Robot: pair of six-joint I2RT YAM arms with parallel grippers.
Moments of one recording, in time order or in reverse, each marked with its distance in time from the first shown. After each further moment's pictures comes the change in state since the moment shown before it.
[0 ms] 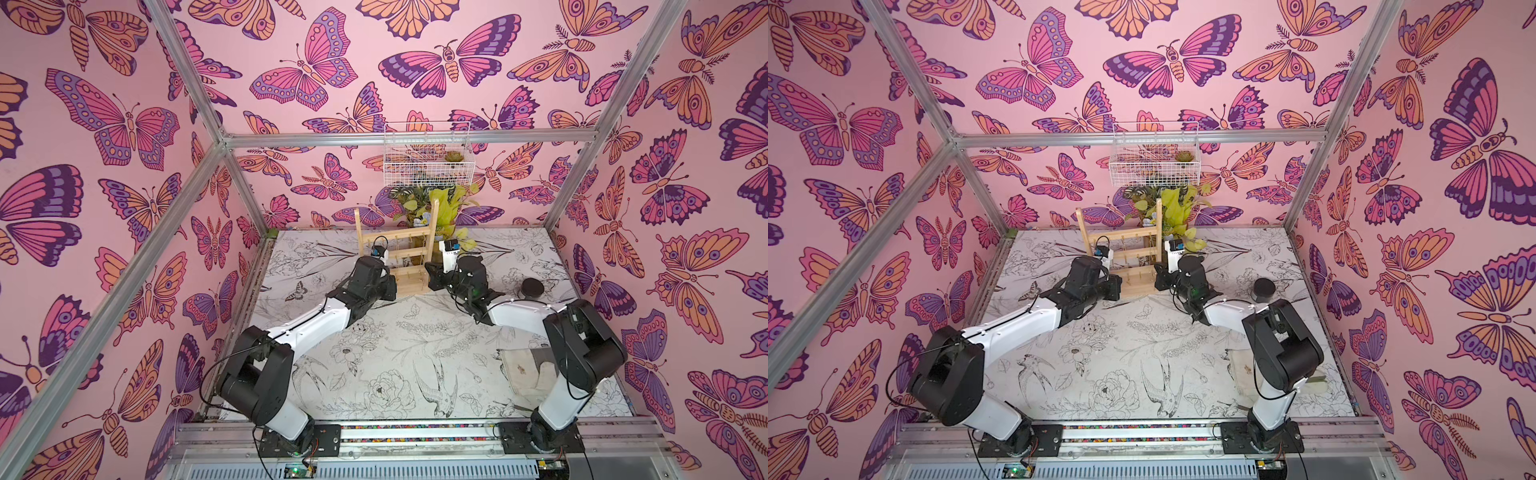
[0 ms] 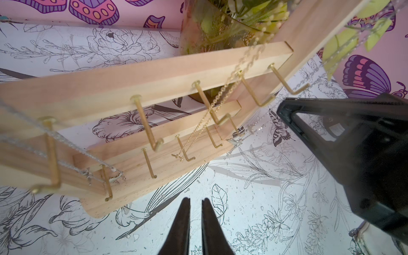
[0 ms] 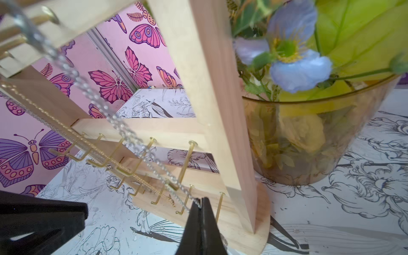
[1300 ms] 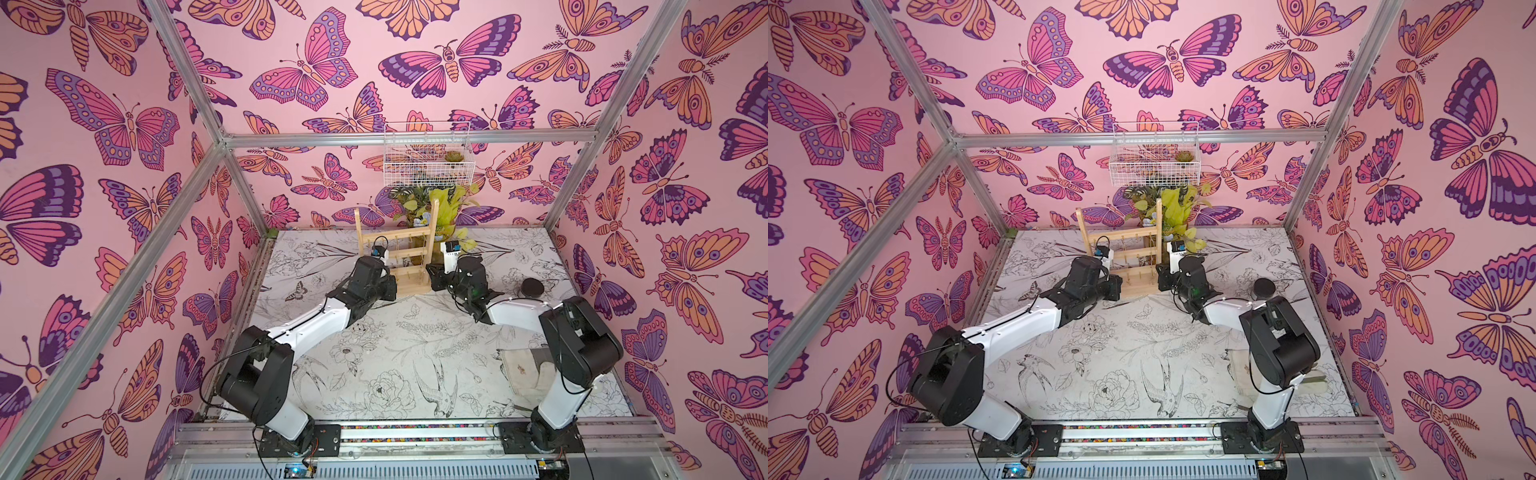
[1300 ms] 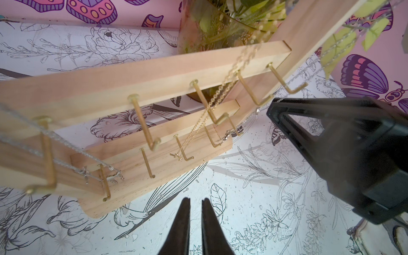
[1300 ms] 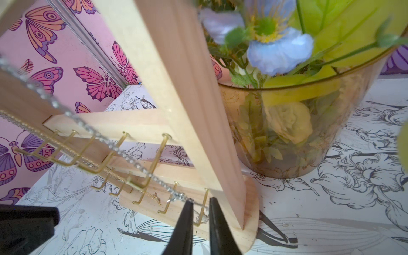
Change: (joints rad) left arm 0.000 0.000 0.000 0.000 0.008 0.000; right arm -0.014 0.027 0.001 0.001 0.009 0.000
